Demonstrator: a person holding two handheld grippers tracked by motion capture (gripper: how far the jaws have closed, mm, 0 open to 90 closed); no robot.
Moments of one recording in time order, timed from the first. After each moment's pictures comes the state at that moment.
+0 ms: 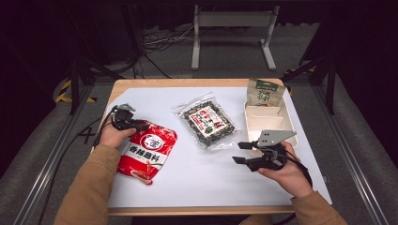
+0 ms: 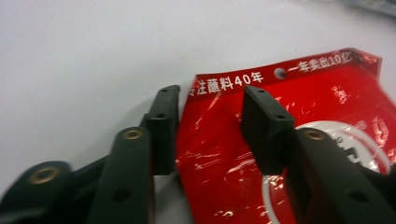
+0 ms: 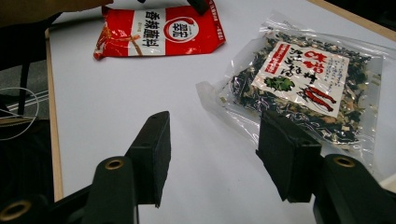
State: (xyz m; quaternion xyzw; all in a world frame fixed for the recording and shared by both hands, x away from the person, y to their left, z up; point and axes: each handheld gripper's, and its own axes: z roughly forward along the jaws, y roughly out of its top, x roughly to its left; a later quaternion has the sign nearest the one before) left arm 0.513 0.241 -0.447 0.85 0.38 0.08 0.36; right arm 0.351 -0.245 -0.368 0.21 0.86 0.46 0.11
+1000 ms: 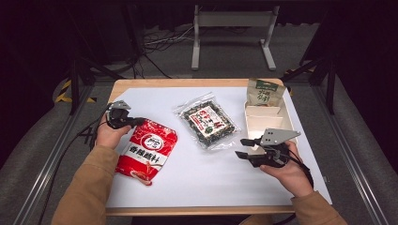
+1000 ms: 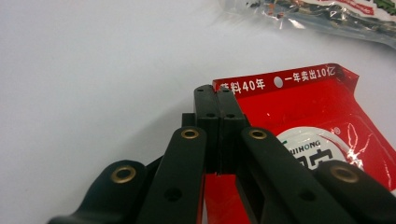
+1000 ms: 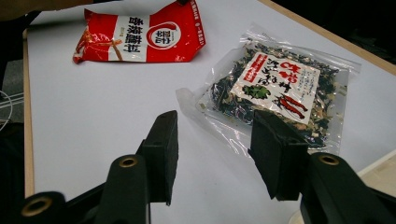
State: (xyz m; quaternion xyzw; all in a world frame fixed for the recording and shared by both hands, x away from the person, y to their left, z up) left arm 0.497 0.249 -0.418 0.83 0.37 0.11 0.40; right arm 0.353 -0.251 -0.365 0.21 0.85 0.46 0.16
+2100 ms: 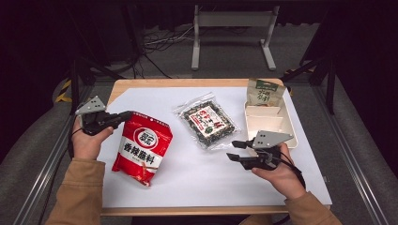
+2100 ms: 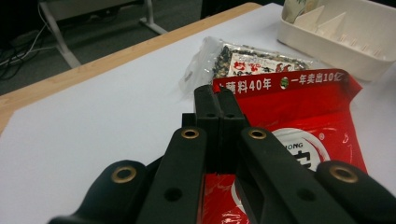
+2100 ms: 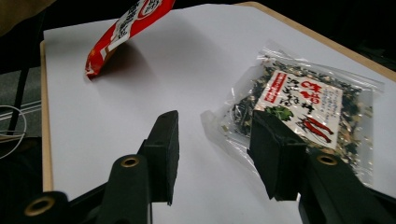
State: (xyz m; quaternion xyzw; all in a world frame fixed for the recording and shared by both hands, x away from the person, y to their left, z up) left arm 0.419 0.269 -0.340 0.78 0.33 0.17 0.50; right arm 0.343 -0.224 -0.363 0.20 0.84 0.48 0.15
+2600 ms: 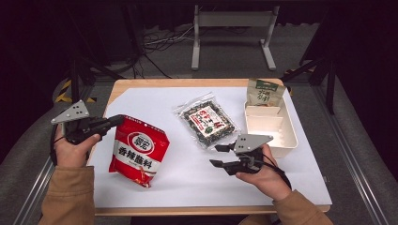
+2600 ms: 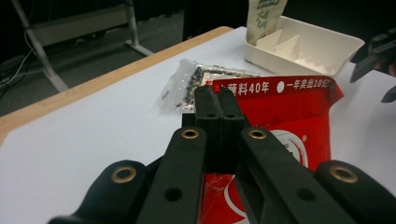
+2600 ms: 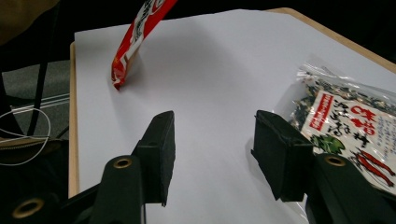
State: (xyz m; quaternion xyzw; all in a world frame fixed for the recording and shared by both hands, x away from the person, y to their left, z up) left arm 0.378 0.281 -0.313 0.78 0.29 0.17 0.54; right arm 0.339 -0.181 -0.363 0.16 0.85 0.48 0.12
